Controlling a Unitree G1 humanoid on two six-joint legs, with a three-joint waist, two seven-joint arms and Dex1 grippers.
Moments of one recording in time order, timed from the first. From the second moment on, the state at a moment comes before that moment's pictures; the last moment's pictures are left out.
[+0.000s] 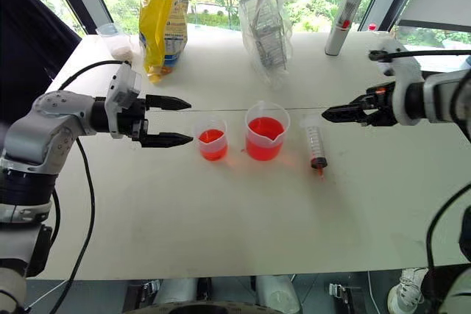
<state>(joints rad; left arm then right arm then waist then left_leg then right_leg) -0.68 0.74 -0.06 -0.01 -0.50 0.52 -1.28 -0.99 -1.07 0.17 0.15 0.64 1.47 0.79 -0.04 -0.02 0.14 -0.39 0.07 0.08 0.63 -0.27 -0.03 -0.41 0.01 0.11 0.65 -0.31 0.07</state>
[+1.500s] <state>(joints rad) -0.75 0.67 -0.03 -0.03 -0.52 0.54 -1.16 -0.91 -0.85 0.23 0.14 -0.04 1.18 0.90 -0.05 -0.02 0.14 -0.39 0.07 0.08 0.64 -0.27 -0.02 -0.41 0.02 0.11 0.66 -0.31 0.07</state>
